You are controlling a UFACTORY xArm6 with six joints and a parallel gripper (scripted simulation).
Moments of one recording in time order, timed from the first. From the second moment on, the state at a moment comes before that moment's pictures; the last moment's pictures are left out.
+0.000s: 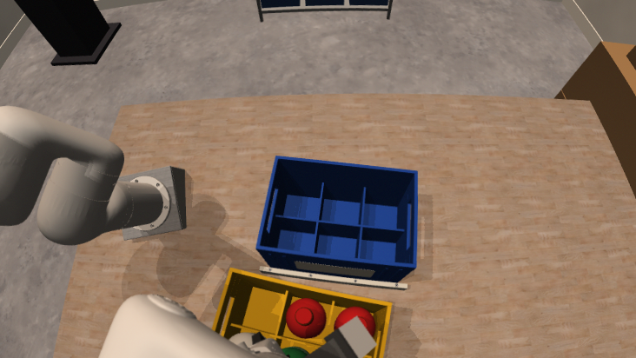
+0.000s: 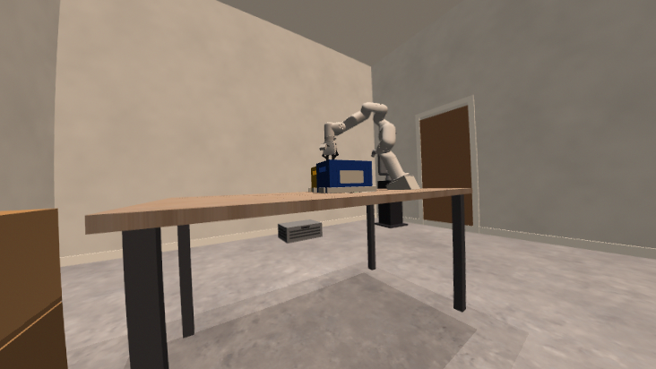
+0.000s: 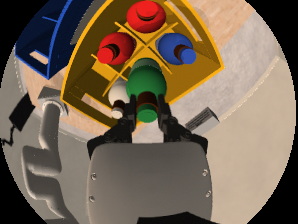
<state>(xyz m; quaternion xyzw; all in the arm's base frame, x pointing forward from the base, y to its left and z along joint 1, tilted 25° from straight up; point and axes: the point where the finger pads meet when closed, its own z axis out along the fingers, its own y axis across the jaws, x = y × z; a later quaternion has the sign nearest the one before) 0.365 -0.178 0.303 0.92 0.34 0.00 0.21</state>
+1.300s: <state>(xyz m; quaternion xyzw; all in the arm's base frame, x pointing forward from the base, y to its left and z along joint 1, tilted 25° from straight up) 0.356 -0.155 0.356 0.92 0.34 0.00 0.21</state>
